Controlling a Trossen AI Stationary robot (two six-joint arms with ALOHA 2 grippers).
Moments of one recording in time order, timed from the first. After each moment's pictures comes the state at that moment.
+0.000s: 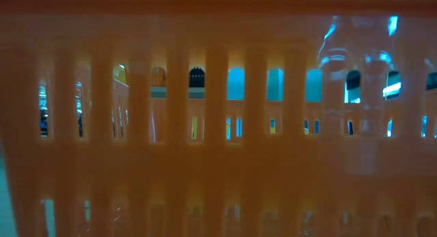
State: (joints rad) left arm -0.05 1.49 1.60 -0.78 -0.59 0.90; right arm 0.16 1.94 2.27 -1.57 0.59 -0.79
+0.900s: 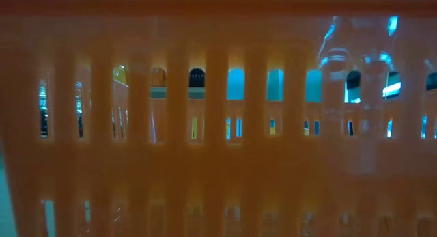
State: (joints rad) left arm -0.08 1.45 1.64 -1.01 -0.62 0.37; right arm 0.24 1.91 2.35 -1.47 0.70 -0.74
